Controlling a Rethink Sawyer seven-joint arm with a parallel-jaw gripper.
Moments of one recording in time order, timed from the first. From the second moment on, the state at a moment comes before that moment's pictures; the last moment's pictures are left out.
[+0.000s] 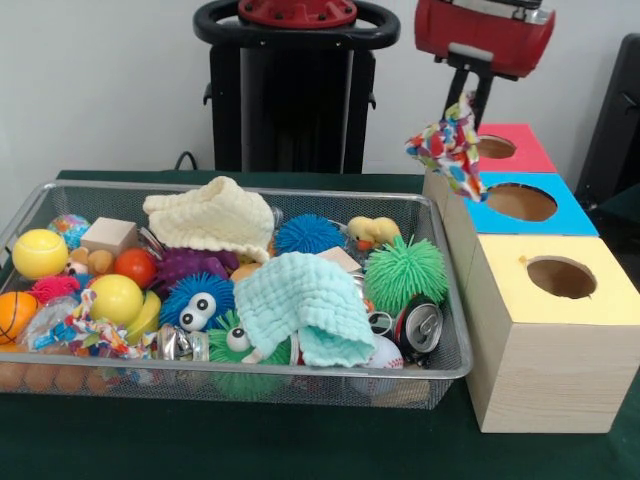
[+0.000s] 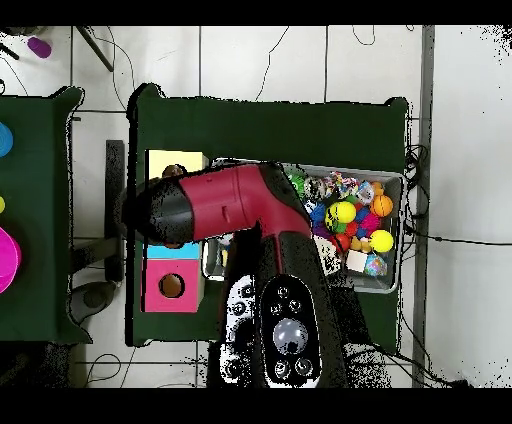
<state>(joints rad) -0.11 -0.85 0.15 1.50 -0.33 0.85 2.42</state>
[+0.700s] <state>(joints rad) -0.01 -0.80 0.08 1.42 -0.30 0.85 2.43</state>
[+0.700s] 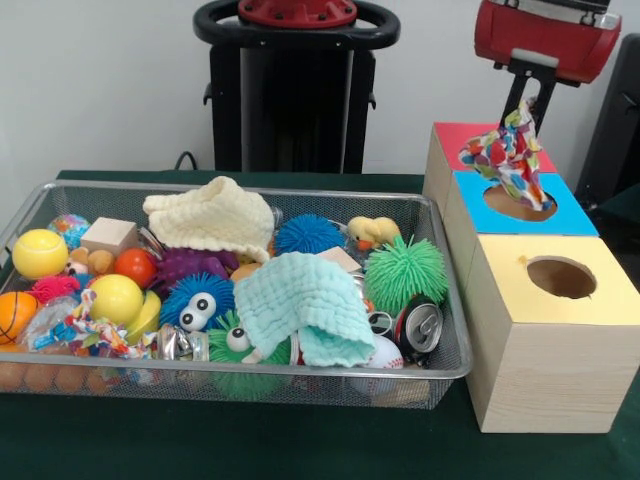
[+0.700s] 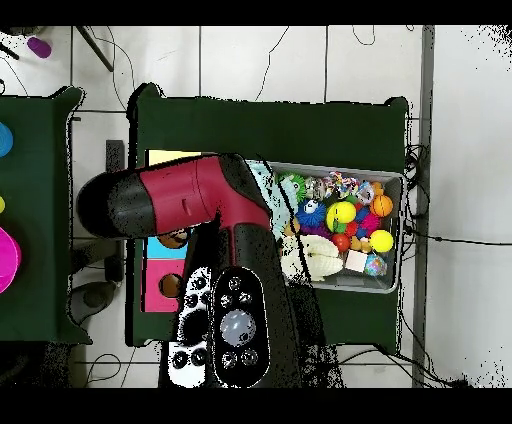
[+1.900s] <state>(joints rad) 0.06 -0.67 -0.03 1.37 -0.15 0.77 2.43</state>
